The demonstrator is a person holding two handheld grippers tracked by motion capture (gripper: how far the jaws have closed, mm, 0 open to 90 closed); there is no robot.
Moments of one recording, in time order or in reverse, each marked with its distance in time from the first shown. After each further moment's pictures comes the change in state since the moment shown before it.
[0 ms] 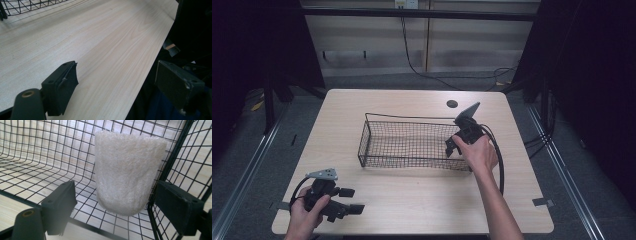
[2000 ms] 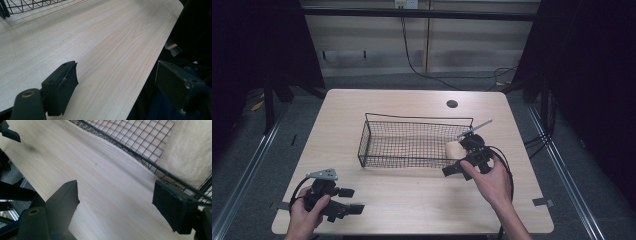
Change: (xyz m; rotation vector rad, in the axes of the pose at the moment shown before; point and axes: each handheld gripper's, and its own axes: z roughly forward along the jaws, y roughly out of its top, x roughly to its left) left arm 0.000 -0.001 0.001 0.003 0.011 -0.001; right arm 0.027 -0.097 -0.030 -0.277 0.210 -0.345
